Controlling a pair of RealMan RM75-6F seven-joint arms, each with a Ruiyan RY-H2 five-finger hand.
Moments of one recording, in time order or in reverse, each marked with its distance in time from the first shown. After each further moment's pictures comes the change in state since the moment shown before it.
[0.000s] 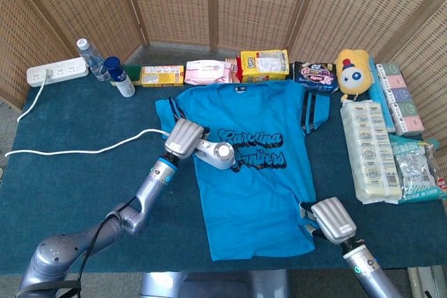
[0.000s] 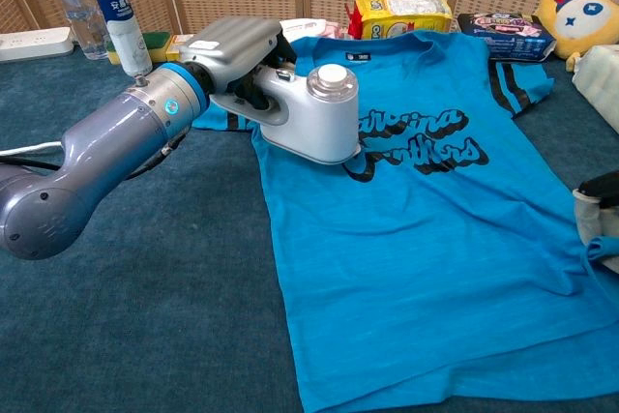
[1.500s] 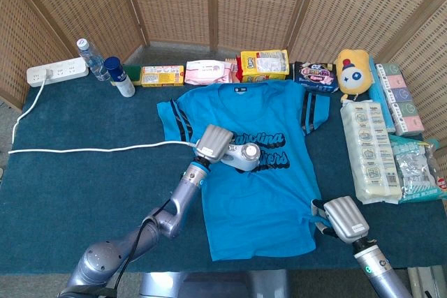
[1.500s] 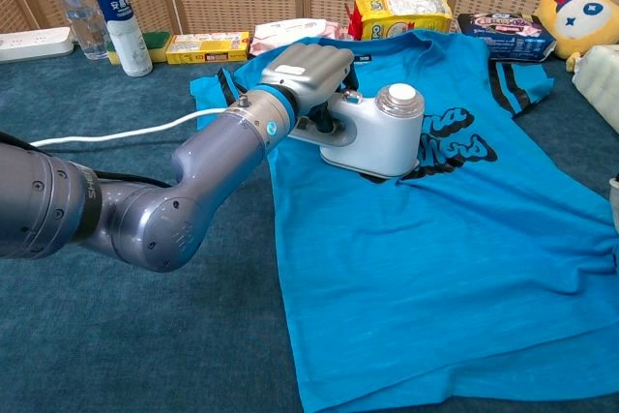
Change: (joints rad) left arm -0.205 -0.234 -0.086 0.224 -0.144 -0.128 0.137; right arm -0.022 0.035 0.001 0.022 0.013 0.024 0.049
